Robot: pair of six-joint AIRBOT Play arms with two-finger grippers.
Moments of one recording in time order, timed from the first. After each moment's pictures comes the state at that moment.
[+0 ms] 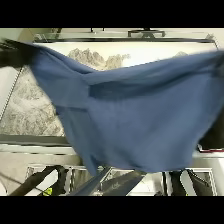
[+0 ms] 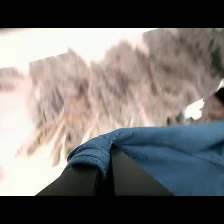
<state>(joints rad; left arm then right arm) 0.18 -1.16 1.60 0.79 -1.33 -1.04 -0.51 -0.86 1.23 -0.49 1.28 1.00</state>
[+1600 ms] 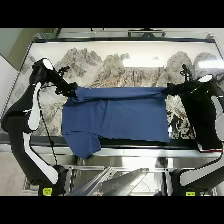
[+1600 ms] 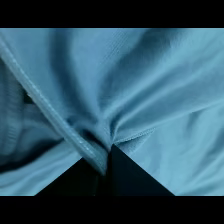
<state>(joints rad) 0.04 -1.96 1.84 1.24 -1.61 -1.51 -0.23 -1.79 1.42 -0.81 1.08 1.05</state>
